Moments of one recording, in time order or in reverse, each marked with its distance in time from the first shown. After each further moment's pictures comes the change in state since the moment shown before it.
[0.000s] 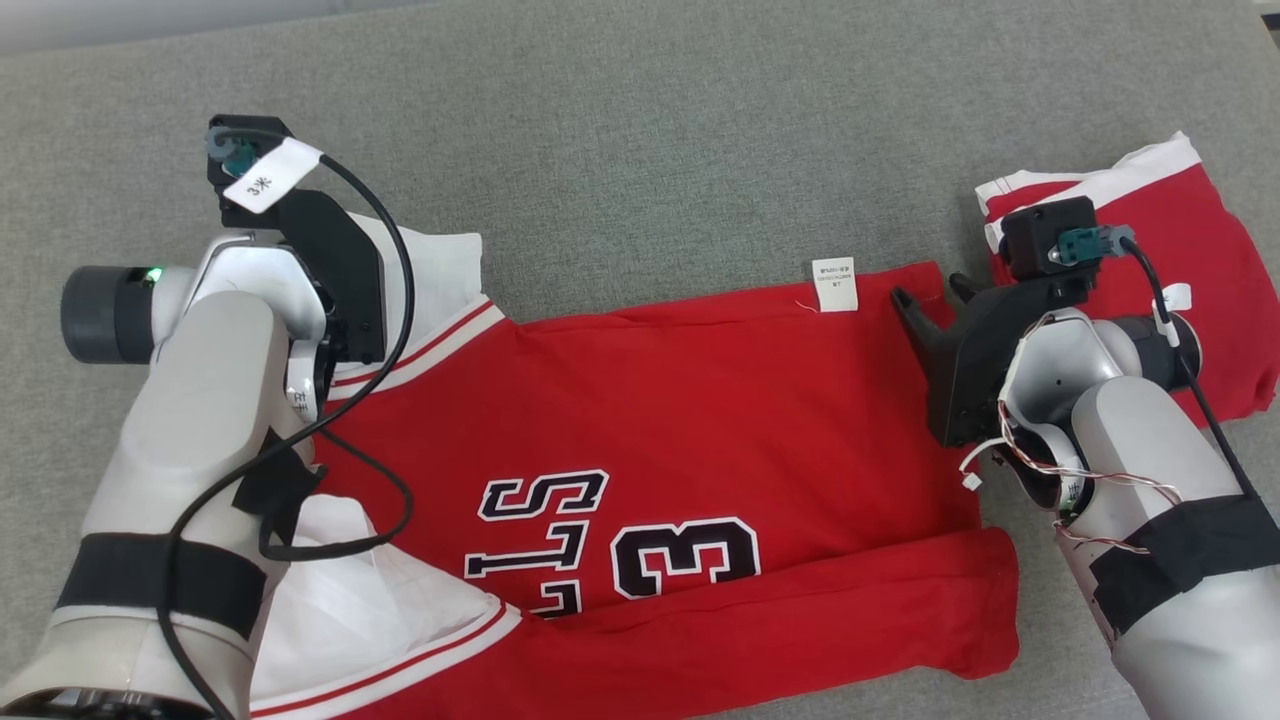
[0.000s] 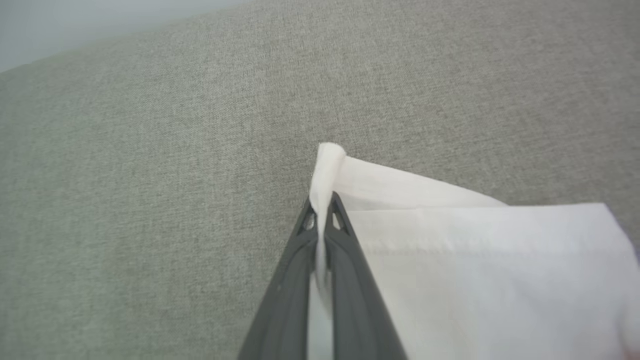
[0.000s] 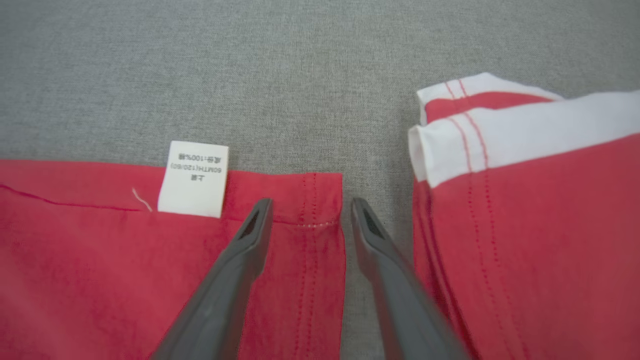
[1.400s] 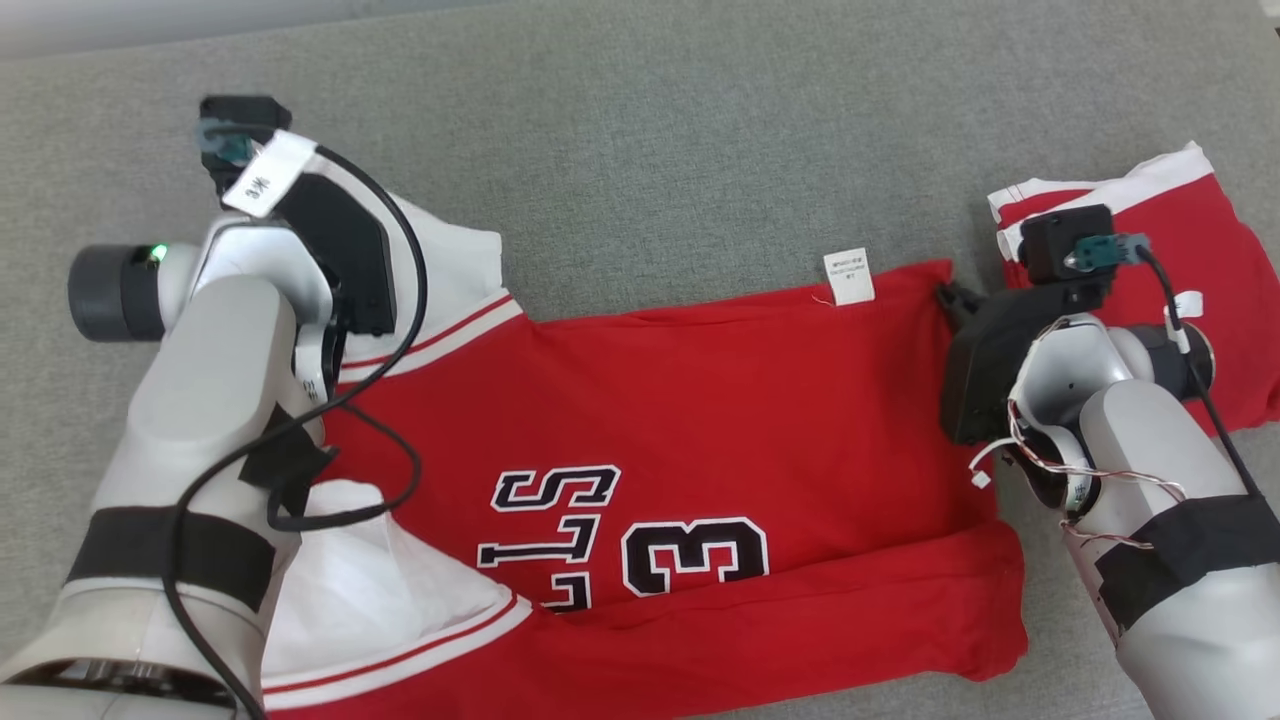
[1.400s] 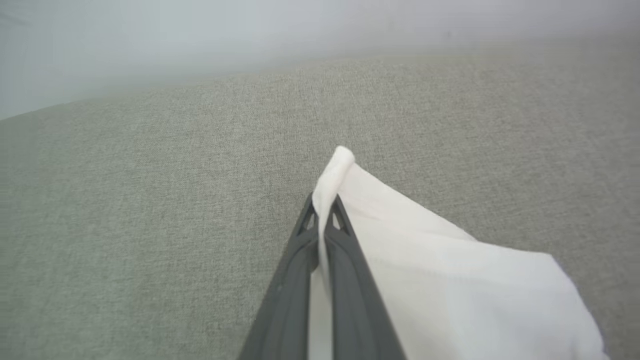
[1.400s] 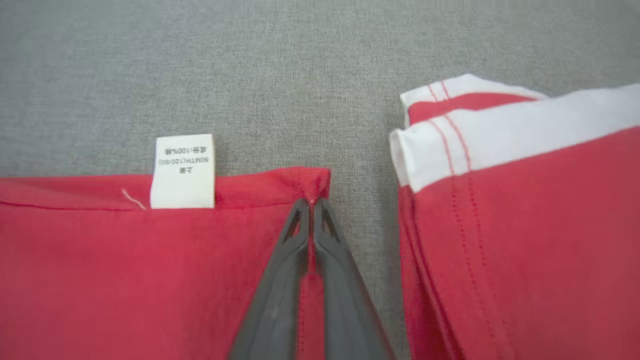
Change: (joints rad) left arm -0.052 -0.027 0.008 0.103 -0.021 -0.004 -0.167; right arm -0.005 0.001 -0.008 0.059 0.000 -0.007 -0.040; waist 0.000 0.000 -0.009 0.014
